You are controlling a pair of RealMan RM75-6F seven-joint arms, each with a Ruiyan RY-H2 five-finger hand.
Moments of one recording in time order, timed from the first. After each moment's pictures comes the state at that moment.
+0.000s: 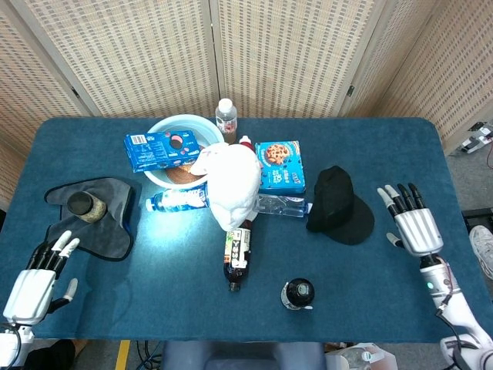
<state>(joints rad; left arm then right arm) -0.10 -1.17 0.01 -1.60 1.57 1.48 0.04 0.36 -1.44 0.03 -0.98 -1.50 1.34 -0.01</state>
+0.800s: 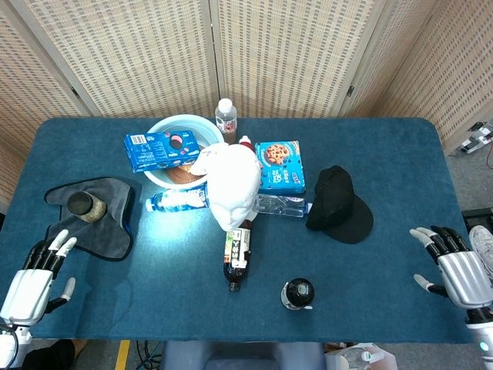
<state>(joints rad) -0.09 -1.16 0.01 -1.61 1.58 1.50 0.05 0.12 -1.12 -0.08 -1.42 -1.60 1.57 0.10</state>
